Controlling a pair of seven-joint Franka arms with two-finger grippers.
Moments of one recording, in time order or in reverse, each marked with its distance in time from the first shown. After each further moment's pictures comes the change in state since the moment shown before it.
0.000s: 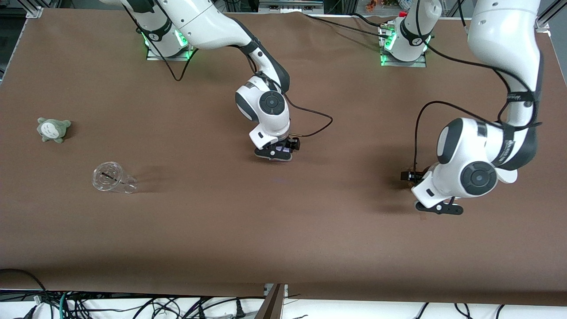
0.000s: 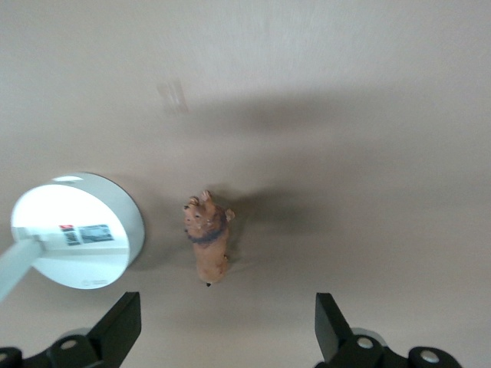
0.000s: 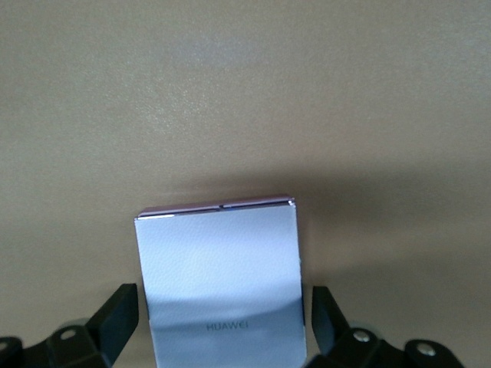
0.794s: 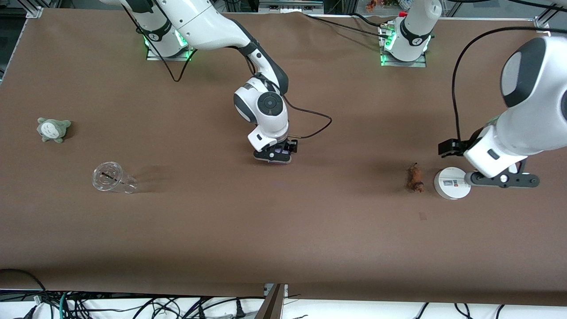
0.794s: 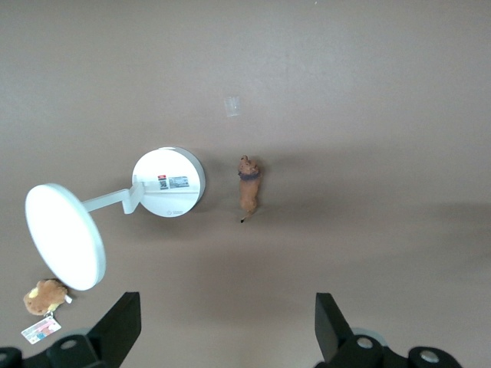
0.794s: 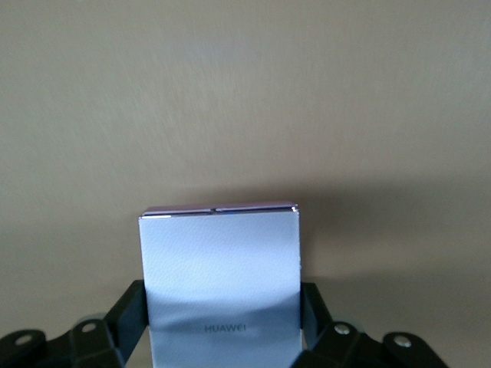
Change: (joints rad) left arm 0.006 -0.185 0.006 0.228 0.000 -0.336 0.000; right arm -0.007 -0.001 -0.024 0.022 -0.007 0.015 -0.050
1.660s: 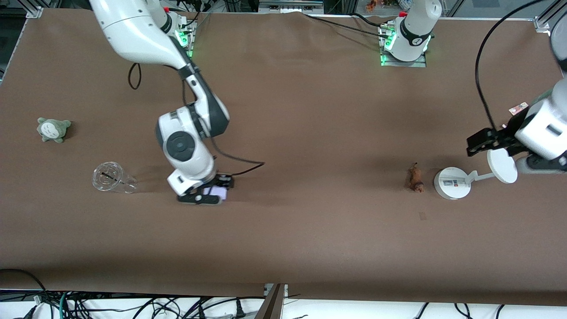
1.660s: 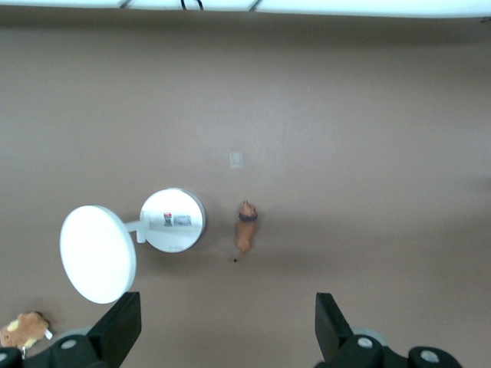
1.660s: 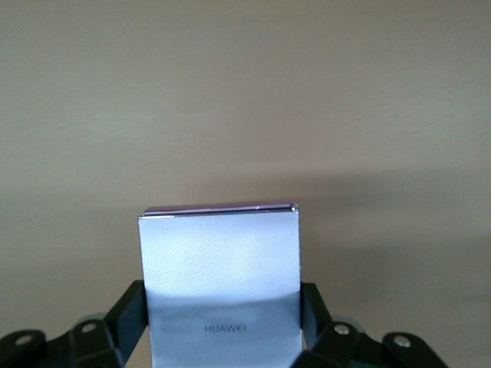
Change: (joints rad) left arm 0.065 -0.209 0.017 -0.168 -0.079 0.198 -0.004; right arm -0.370 -0.097 -0.025 0.039 0.000 -0.188 -0.474
